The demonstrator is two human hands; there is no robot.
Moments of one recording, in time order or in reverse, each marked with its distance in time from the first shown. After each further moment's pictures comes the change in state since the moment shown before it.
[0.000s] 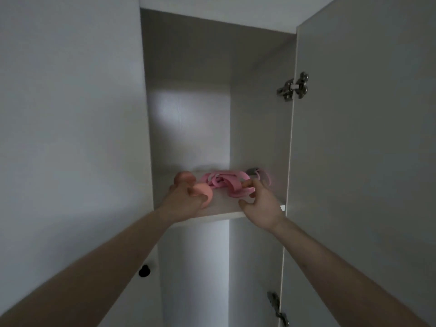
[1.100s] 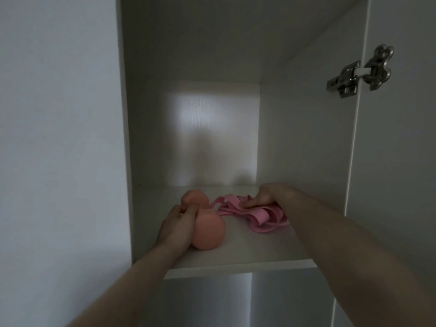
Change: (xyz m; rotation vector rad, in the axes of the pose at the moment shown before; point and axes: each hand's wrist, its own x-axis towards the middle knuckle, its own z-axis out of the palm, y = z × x) left_hand 0.098 -0.046 0.044 -0.325 0.315 -0.210; right_hand 0.242 0.054 0.066 -0.615 -0.688 0.263
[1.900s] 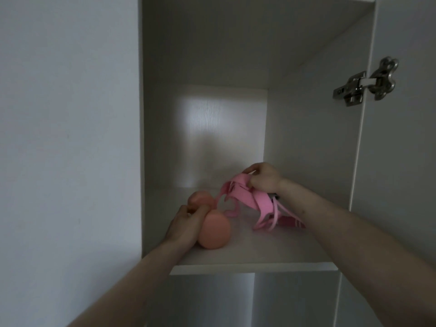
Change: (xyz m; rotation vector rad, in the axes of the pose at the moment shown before) left_hand -0.013 0.012 -0.004 -0.080 -0.079 -0.021; right_hand -0.027 -0.026 -0.029 0.464 0.343 -0.325
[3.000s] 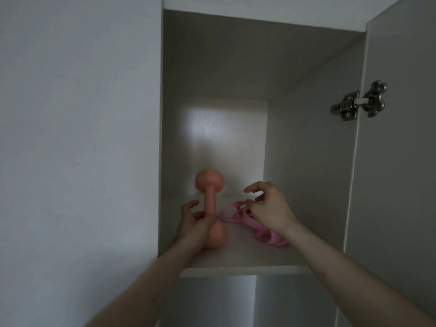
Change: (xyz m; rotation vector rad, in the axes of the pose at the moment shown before) left_hand -0.008 0.007 -0.003 -0.381 -0.043 0.078; right_hand -0.094 -0.017 0.032 0.146 0.289 -0.146
